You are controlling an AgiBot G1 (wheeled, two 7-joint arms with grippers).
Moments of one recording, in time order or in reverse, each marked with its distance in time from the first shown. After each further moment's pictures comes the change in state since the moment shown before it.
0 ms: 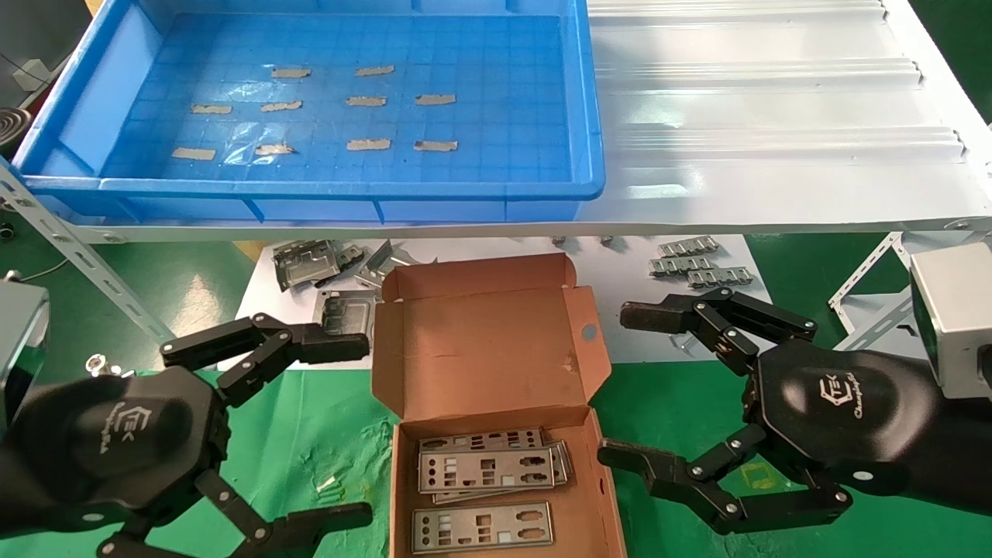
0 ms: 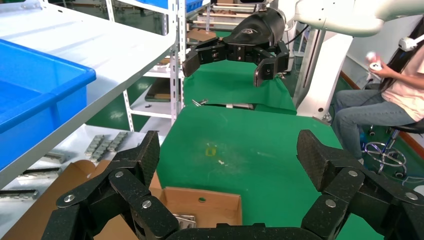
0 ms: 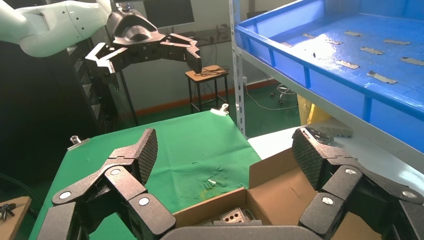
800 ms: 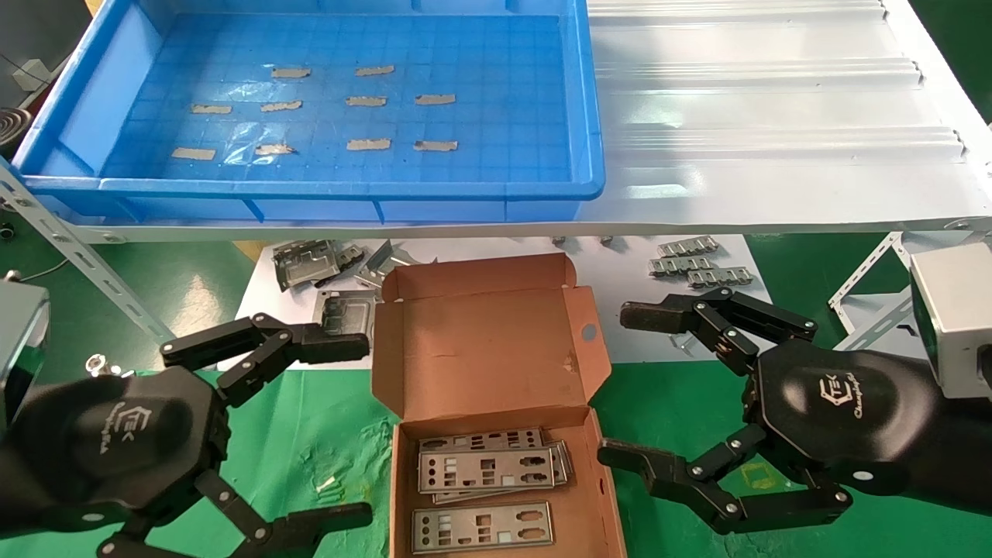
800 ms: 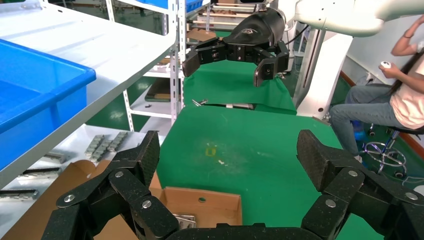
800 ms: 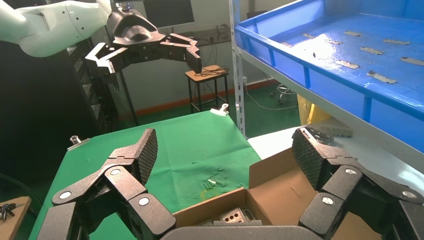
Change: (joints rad) left arm 0.000 0.000 0.000 0.000 0.000 0.000 0.000; right arm 0.000 0.000 0.000 0.000 0.000 0.000 0.000
